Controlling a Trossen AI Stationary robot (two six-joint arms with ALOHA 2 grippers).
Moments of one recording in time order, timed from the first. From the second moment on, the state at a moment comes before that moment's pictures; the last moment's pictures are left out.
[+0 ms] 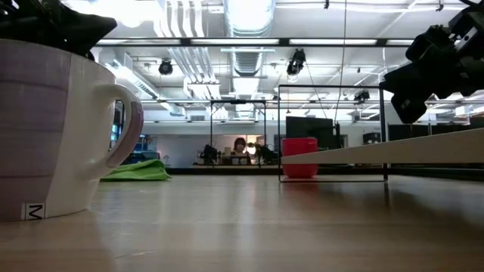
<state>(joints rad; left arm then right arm) -0.19 0.07 0.01 0.38 -0.34 -0.18 -0.17 0.16 0.01 0.04 -0.26 0.39</state>
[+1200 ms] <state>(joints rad) -0.19 0.08 0.01 0.36 -0.44 -0.18 -0.17 0.16 0.01 0.04 -0.26 0.39</state>
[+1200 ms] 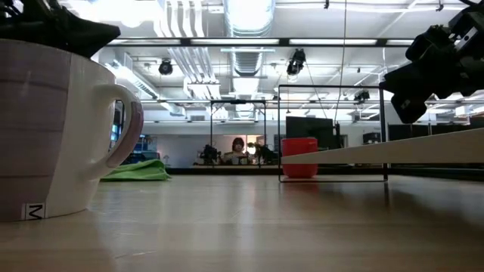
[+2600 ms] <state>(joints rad) -0.19 0.28 0.31 0.20 -0.24 -0.18 -0.17 0.19 0.19 0.24 -0.22 0.15</state>
